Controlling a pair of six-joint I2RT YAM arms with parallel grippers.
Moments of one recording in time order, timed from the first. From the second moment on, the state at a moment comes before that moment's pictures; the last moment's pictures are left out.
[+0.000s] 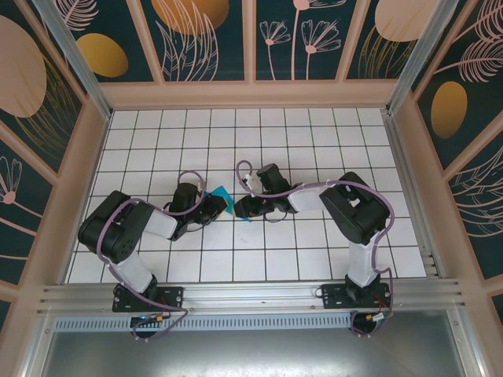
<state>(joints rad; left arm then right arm) -0.44 1.71 0.42 0.67 0.44 -1.13 0.72 1.92 0.95 0.12 -0.68 0.47</state>
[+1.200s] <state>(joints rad) -0.44 1.70 0.42 0.66 0.44 -1.13 0.72 1.90 0.96 -0.01 -0.65 0.47</state>
